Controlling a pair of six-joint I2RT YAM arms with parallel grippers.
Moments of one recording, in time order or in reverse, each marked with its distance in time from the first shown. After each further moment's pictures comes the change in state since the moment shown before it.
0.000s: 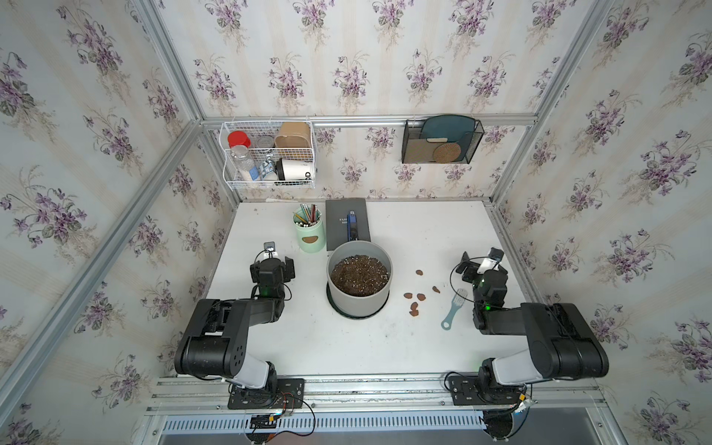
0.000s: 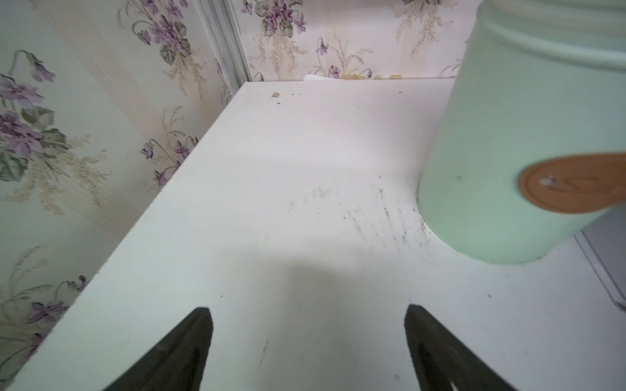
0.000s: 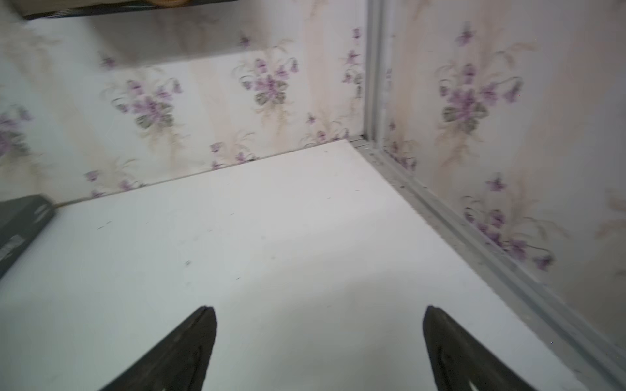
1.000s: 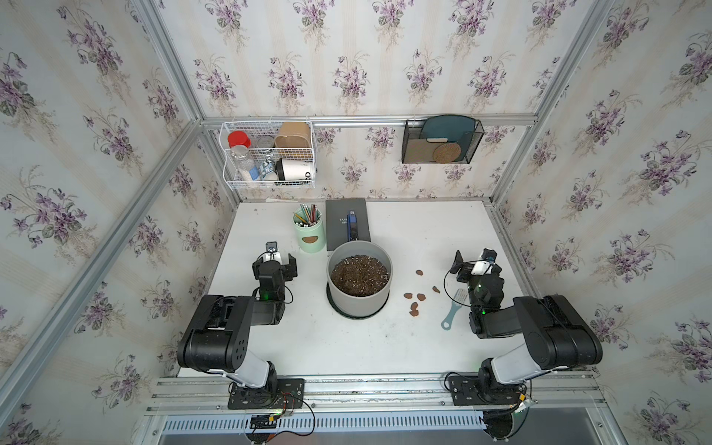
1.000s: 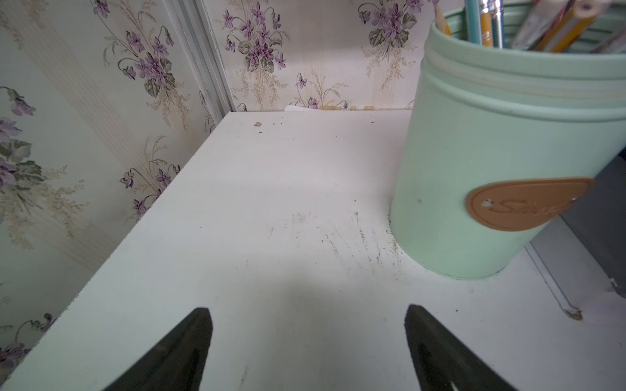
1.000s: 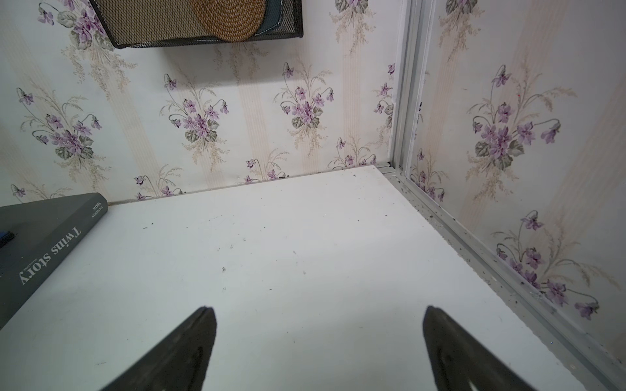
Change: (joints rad) left arm -0.006 0.021 -0.010 0.126 0.049 0.024; right arm 0.037 0.024 0.000 0.124 0.008 -0.044
